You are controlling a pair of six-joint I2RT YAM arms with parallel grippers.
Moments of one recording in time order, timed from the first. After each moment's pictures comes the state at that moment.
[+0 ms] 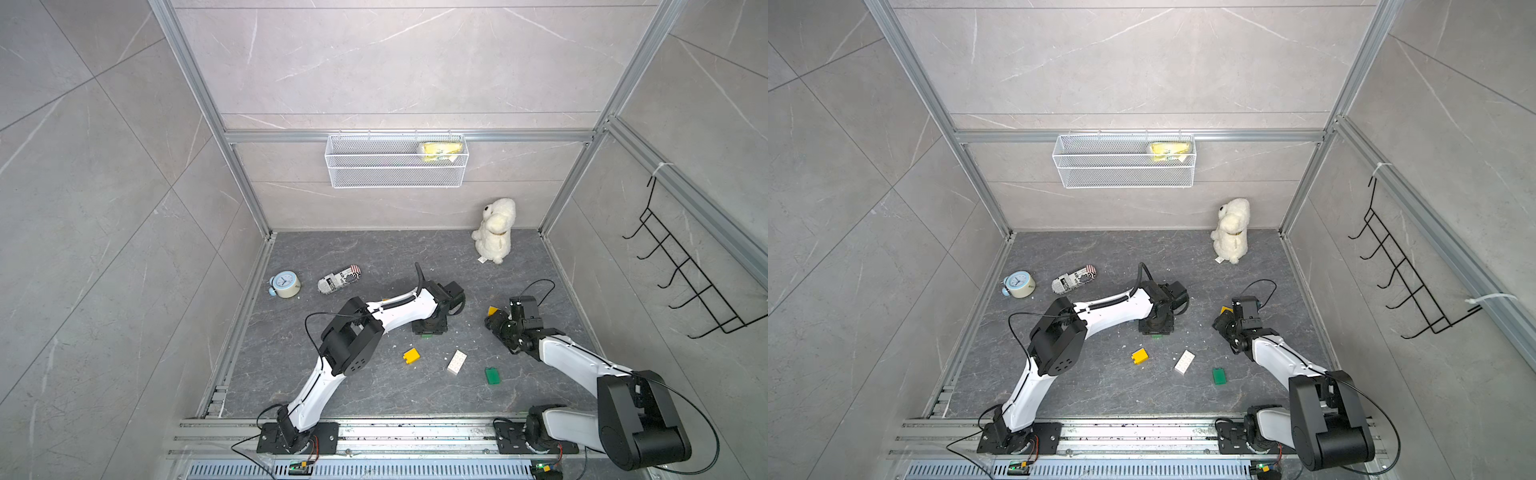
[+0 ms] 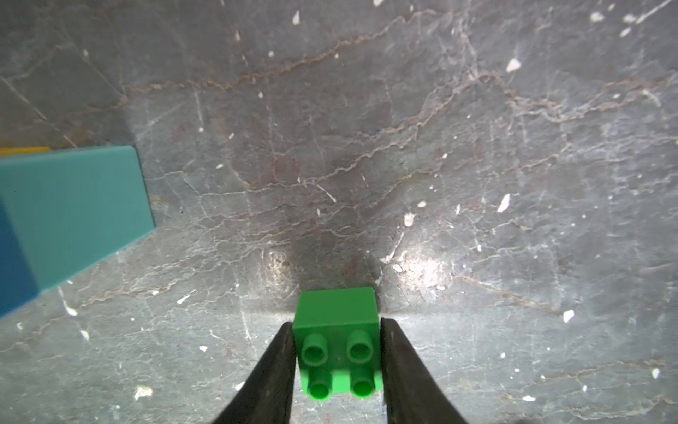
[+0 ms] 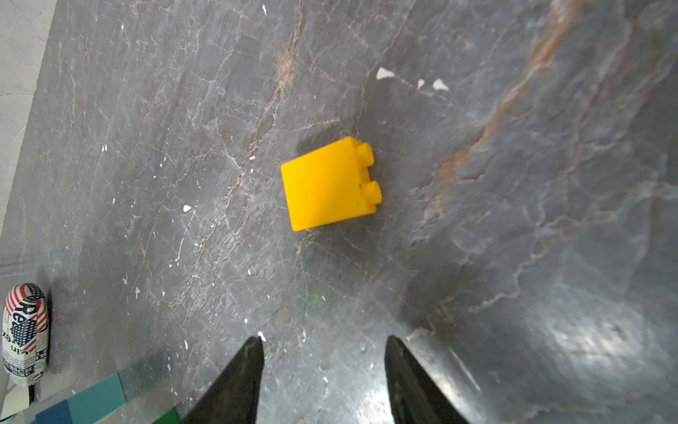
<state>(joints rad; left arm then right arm) -0.98 2.24 1.81 -1.02 -0.14 -0.93 0.11 1.28 0.50 -0.14 -0.08 0.83</state>
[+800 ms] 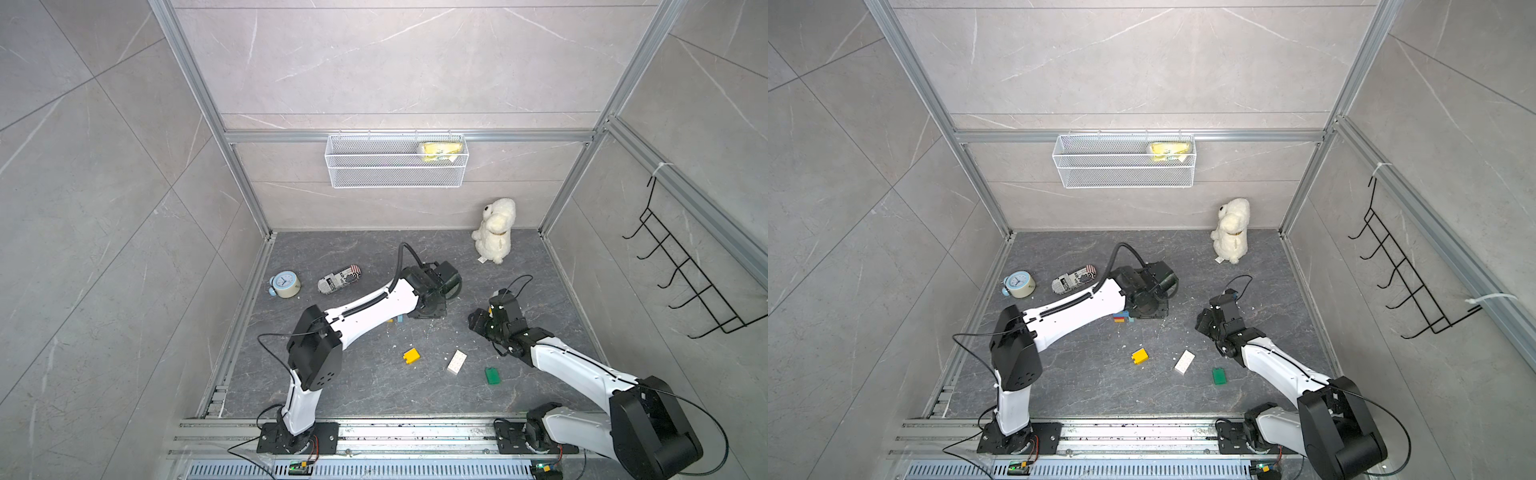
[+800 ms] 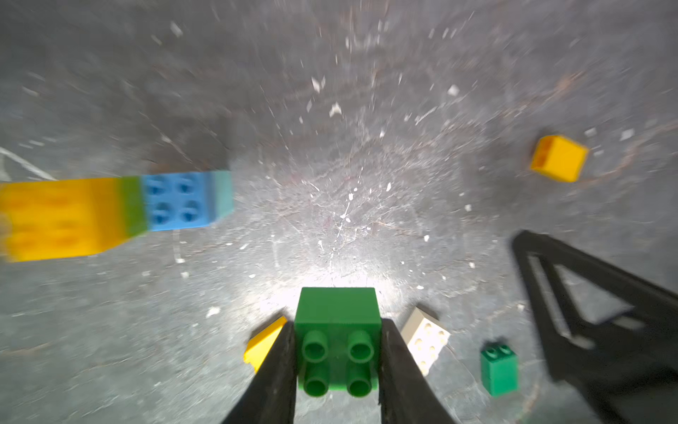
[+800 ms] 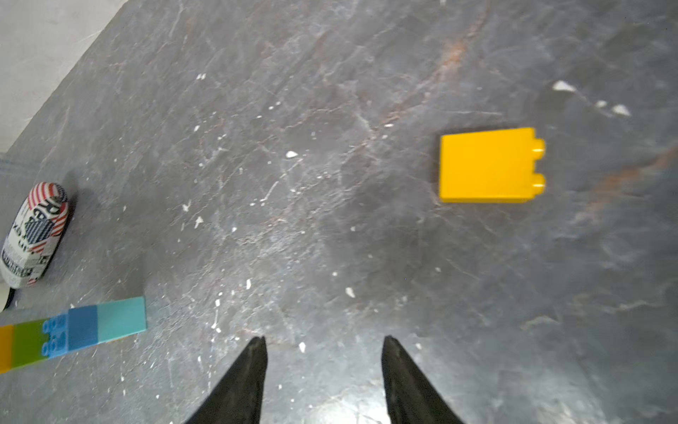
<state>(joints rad) -0.95 1.93 1.81 -1.06 -0.18 -0.86 0.40 1.24 0.57 -0.15 0.06 0.72</state>
